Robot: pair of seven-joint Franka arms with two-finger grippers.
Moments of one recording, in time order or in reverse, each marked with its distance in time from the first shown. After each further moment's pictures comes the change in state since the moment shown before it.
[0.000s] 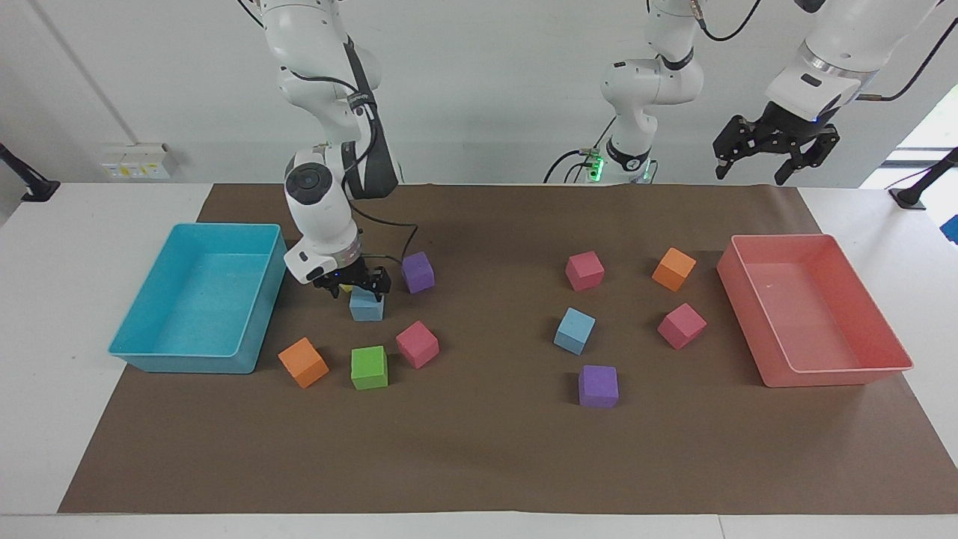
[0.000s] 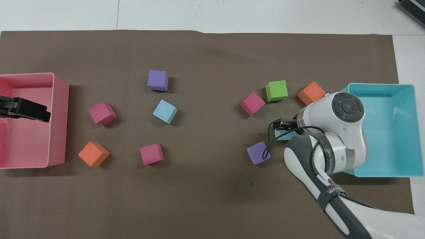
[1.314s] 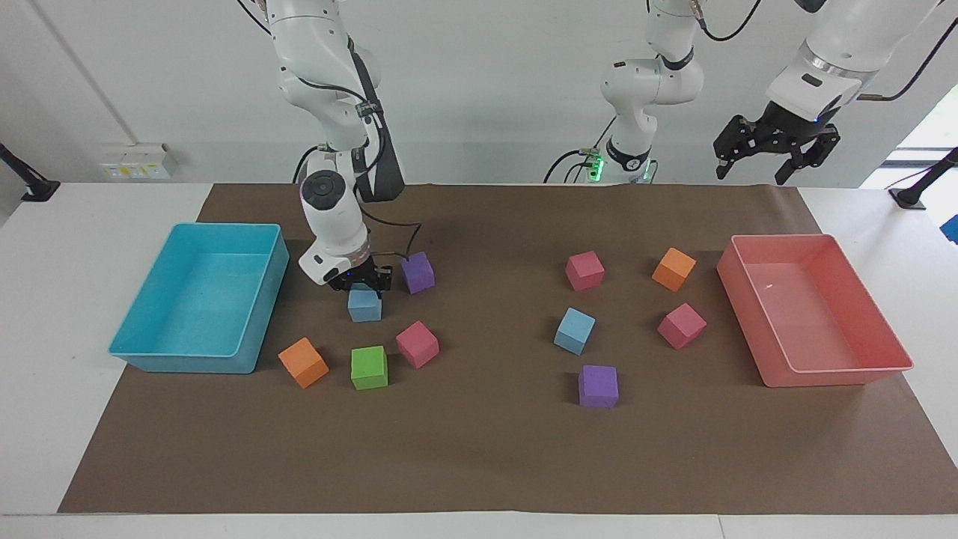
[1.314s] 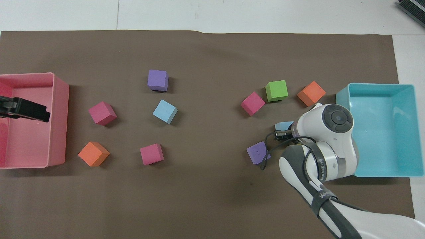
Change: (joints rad) left arm 0.000 0.000 0.002 0.000 0.000 0.000 0.000; right arm 0.013 -0.002 0.000 -0.080 0.000 0.050 -0.080
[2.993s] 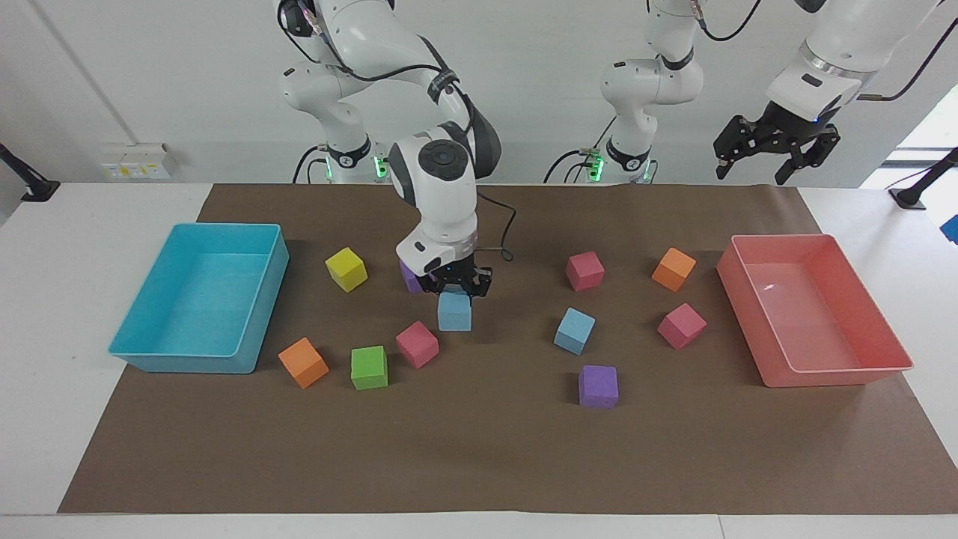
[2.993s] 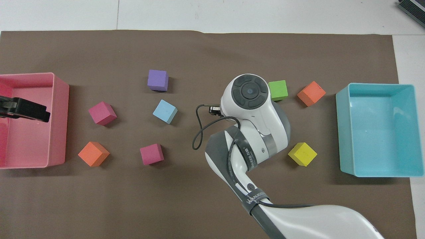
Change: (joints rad) left arm 0.000 0.000 0.000 0.000 0.000 0.000 0.000; right arm 0.292 0.258 0.009 0.577 0.000 -0.221 0.450
